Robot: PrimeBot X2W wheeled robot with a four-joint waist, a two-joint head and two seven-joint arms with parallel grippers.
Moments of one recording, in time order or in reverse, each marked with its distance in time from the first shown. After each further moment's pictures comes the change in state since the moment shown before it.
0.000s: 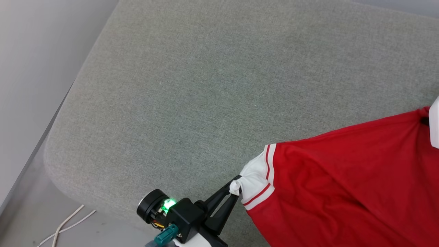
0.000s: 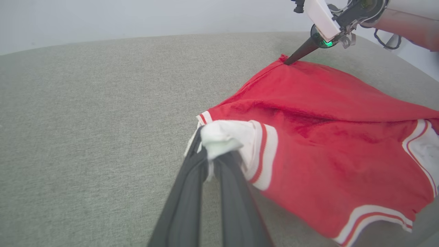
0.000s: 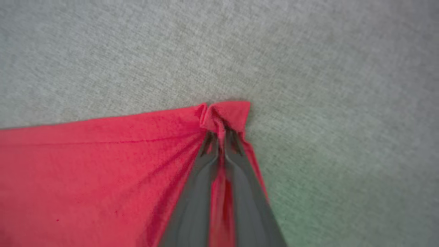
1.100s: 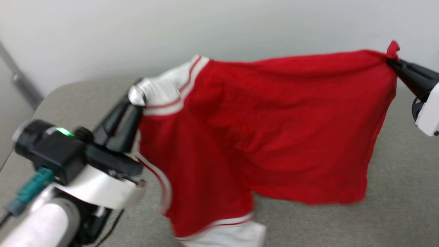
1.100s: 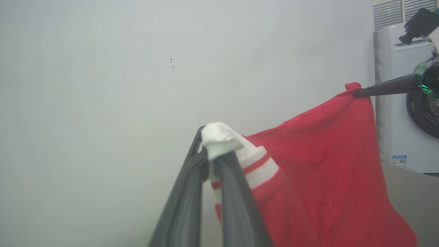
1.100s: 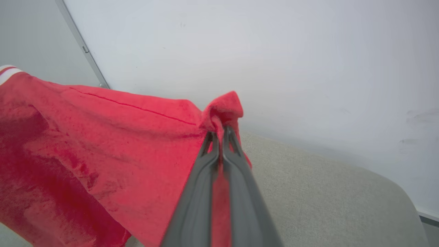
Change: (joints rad) left arm -0.117 0.248 0.320 -0.243 -0.086 0.097 0.075; right arm 0.072 0.047 -0.052 -0.421 0.222 0.000 -0.284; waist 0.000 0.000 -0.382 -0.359
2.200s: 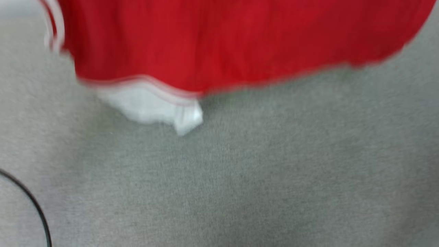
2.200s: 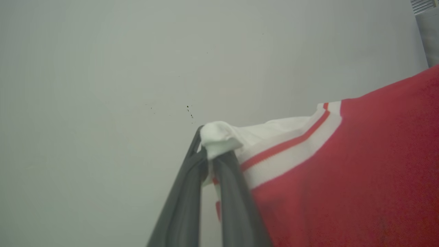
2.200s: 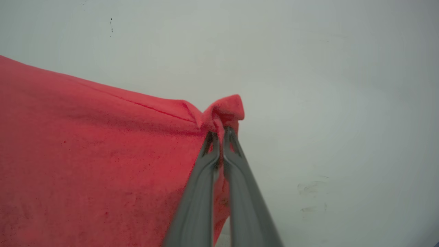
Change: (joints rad) left arm -0.903 0.089 0.116 0.313 -0.013 -0.175 0.252; right arm -0.476 0.058 -0.151 -0.074 -0.200 0.000 -0.118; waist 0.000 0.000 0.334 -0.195
